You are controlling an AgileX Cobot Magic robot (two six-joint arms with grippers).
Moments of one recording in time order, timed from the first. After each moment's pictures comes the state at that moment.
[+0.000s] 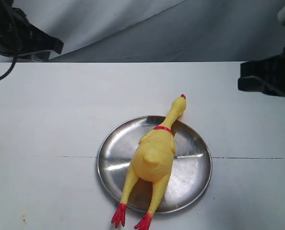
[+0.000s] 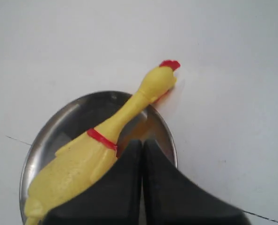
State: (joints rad) left arm -0.12 1.58 -1.31 -0.12 0.75 0.14; right arm 0.06 1.32 -0.89 0.78 0.62 -0.60
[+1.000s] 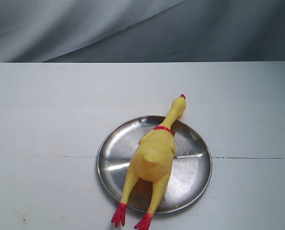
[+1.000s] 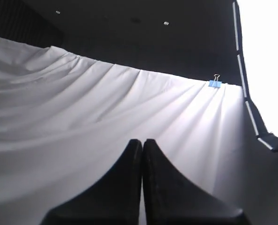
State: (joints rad) left arm 0.22 0.52 -1.06 -0.12 0.29 0.22; right arm 0.06 0.52 -1.32 0.60 0.50 -0.68
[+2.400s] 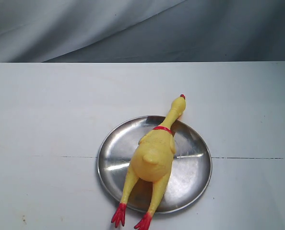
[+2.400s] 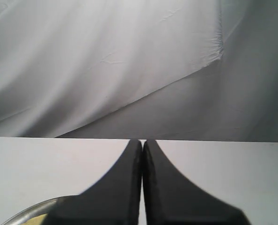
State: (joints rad) left arm 0.22 0.11 -0.07 -0.19 0.17 -0.15; right arm 0.06 0.13 -0.21 0.77 0.23 -0.66
